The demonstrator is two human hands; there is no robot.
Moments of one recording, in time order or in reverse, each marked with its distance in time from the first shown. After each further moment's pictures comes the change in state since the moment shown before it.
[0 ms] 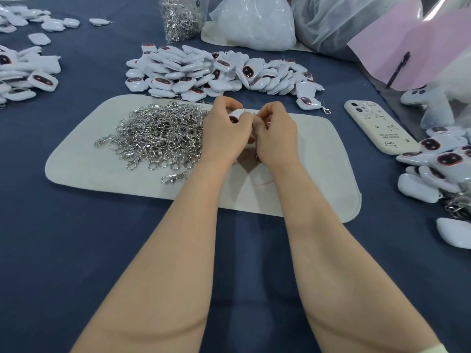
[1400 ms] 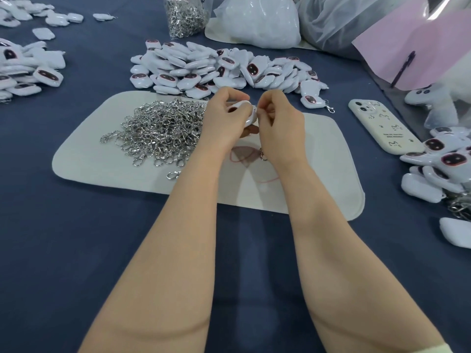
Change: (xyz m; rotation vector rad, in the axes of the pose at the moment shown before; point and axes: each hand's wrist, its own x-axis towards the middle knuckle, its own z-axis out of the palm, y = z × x) left_hand 0.003 0.012 -0.014 -0.344 -0.120 -0.141; right_hand -0.004 -0.009 -0.003 -0.098 0.048 -0.195
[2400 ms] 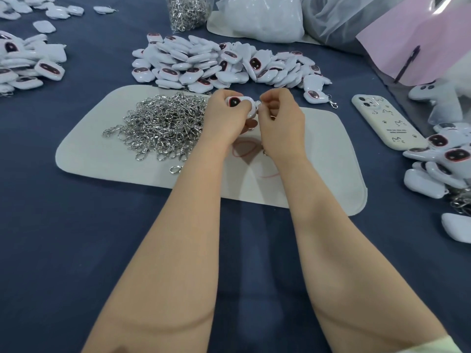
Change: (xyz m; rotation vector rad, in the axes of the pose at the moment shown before) left_hand 0.000 0.005 0.000 0.005 0.048 -0.171; right_hand -0.002 -0.004 0.004 0.106 0.000 0.149
